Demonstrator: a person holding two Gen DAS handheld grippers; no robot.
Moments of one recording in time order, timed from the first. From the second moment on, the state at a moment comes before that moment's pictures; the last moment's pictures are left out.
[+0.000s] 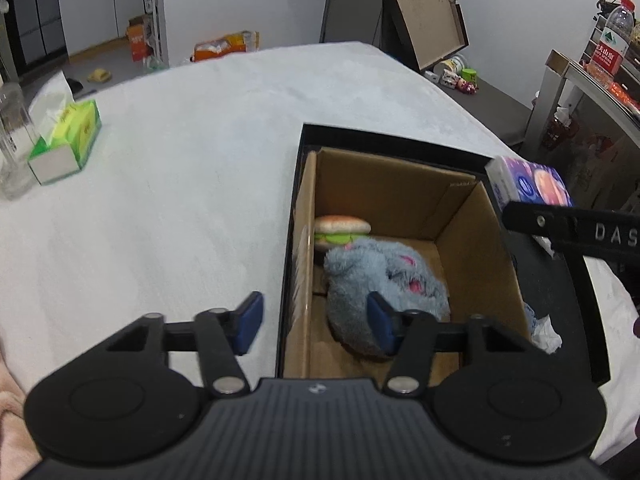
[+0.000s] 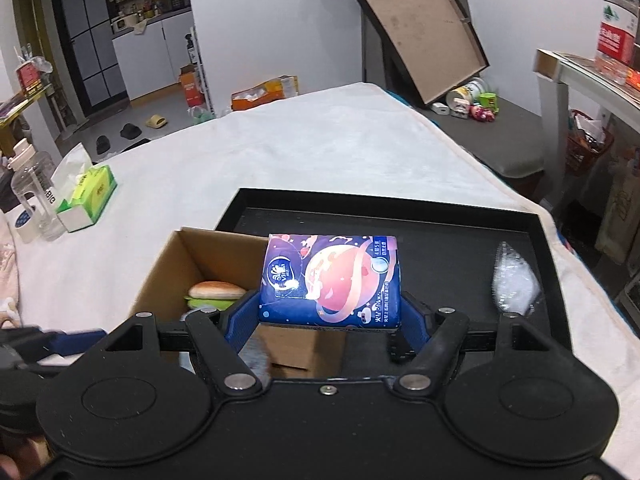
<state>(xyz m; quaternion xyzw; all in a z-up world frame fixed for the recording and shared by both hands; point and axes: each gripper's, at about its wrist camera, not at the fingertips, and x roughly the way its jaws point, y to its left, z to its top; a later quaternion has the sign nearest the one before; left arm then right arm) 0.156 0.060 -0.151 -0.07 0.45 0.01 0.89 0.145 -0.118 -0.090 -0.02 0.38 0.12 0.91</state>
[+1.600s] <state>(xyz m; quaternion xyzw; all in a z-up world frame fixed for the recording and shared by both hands) 0.152 0.072 -0.151 -0.08 0.46 -0.01 0.89 0.121 -0.165 -0.103 -0.01 0.41 0.08 0.91</state>
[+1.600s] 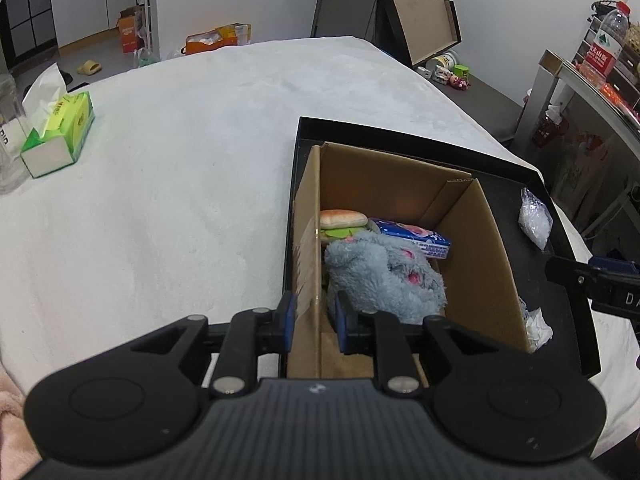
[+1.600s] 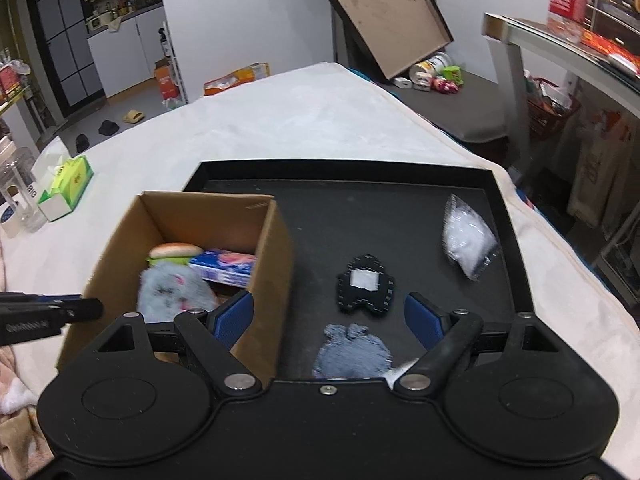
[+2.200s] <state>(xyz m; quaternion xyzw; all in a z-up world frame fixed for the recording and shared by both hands) 0.156 0.056 -0.144 -0.05 0.45 0.00 0.89 0.118 -0.223 -0.150 0.04 0.44 0.06 0.90</state>
